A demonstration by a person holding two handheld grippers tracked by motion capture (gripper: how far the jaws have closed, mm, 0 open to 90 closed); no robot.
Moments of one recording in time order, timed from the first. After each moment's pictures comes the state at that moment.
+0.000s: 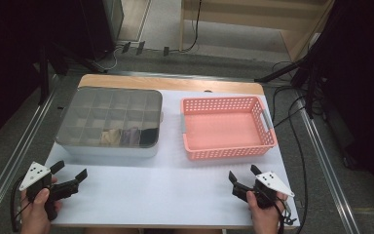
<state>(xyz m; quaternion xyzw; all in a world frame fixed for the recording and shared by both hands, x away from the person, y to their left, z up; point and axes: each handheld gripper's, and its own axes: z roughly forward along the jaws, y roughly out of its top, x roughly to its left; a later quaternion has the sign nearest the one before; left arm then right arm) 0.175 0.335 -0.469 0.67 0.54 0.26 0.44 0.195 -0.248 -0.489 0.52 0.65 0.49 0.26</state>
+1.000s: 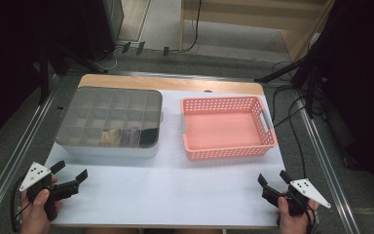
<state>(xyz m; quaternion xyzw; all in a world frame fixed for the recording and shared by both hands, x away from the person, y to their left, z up) 0.174 0.335 -0.470 0.67 0.53 0.26 0.45 0.180 -0.323 -0.494 0.56 0.61 0.49 0.29</state>
